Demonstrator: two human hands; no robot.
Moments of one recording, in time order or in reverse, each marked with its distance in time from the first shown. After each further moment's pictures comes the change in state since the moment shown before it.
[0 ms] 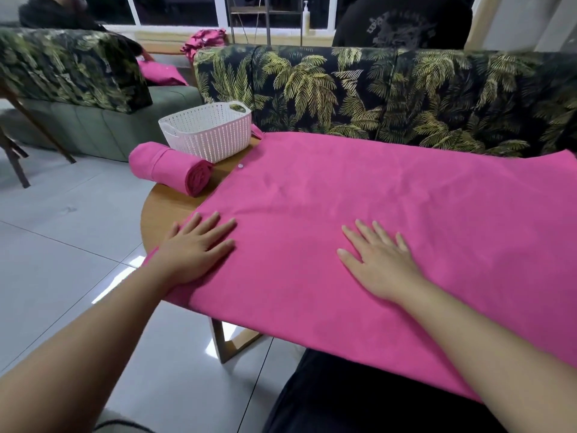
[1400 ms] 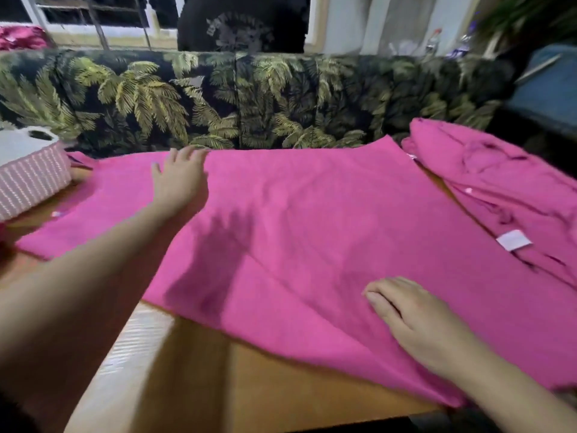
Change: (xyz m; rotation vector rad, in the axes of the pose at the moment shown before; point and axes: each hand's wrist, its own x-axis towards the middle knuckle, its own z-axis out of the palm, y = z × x) left_hand 0.183 0.240 -0.058 -0.075 0.453 0.231; right_hand -0.144 0.146 -0.024 0.241 0.384 0.060
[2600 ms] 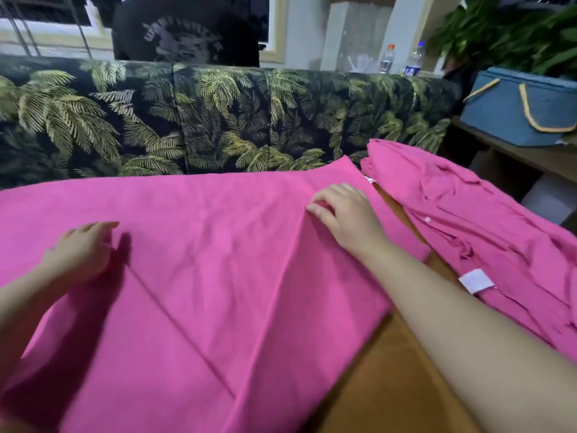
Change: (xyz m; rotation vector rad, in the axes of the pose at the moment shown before) left_hand 0.037 -0.103 0.113 -0.082 -0.171 -0.167; right_hand 0.193 0.101 -0.033 -0.111 0.356 -0.067
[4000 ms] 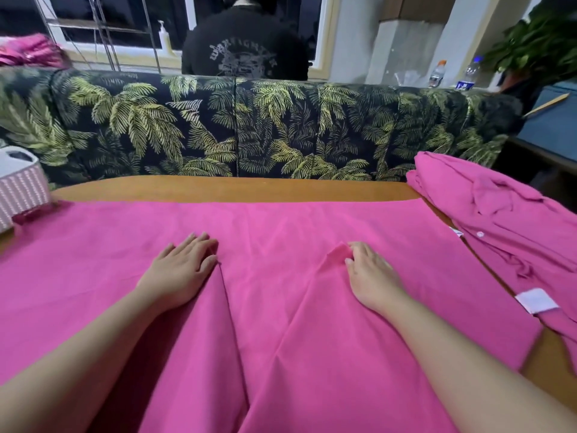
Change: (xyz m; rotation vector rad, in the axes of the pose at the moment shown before) left_hand -0.098 0.079 -0.024 -0.004 -0.203 0.247; right_hand -0.059 -0.035 0.046 -0.122 -0.467 0.373
